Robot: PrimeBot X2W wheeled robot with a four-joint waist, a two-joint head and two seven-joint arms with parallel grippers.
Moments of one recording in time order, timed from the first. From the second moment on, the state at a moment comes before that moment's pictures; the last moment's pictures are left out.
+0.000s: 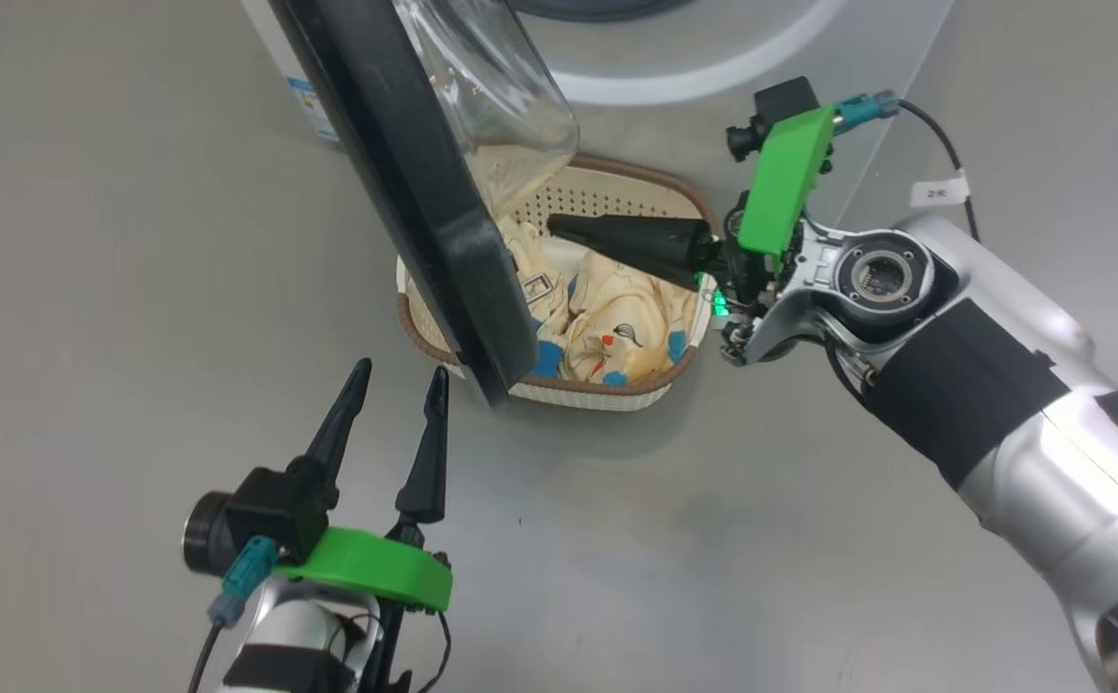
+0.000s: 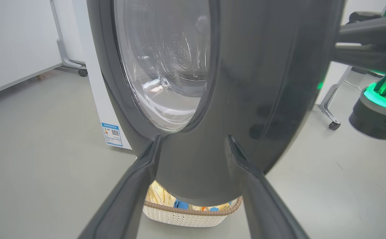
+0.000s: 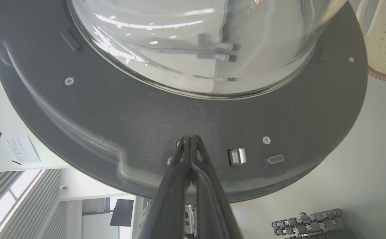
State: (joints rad) left arm -0.27 0.03 -0.33 0.24 -0.25 0.00 -0.25; right arm -0.98 -0.15 0.84 0.58 1.97 0.13 0.61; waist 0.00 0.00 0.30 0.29
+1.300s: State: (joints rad) left arm -0.01 0.04 -0.08 0.21 -0.15 -0.05 -0.25; right arm -0.24 -0.31 0.52 0.31 0.85 0.13 -0.25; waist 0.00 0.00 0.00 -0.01
